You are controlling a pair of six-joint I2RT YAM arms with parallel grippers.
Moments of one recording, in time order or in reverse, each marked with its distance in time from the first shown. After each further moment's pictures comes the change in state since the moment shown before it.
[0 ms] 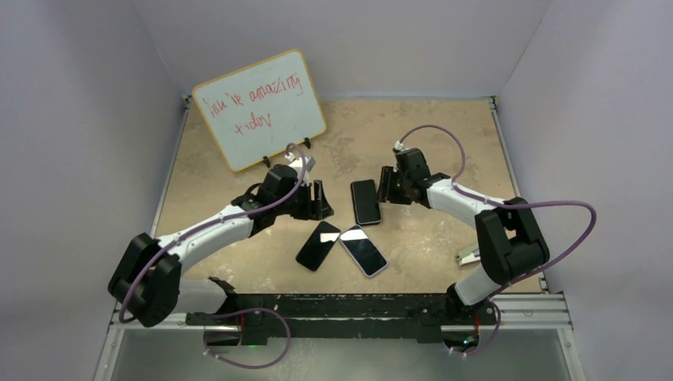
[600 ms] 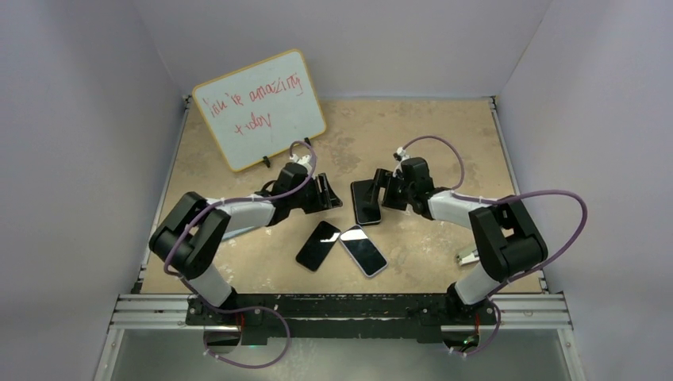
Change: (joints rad) left arm 0.042 0.337 0.000 0.370 0.030 -0.215; right arm -0.031 0.013 -0.170 0.338 -0.224 0.113
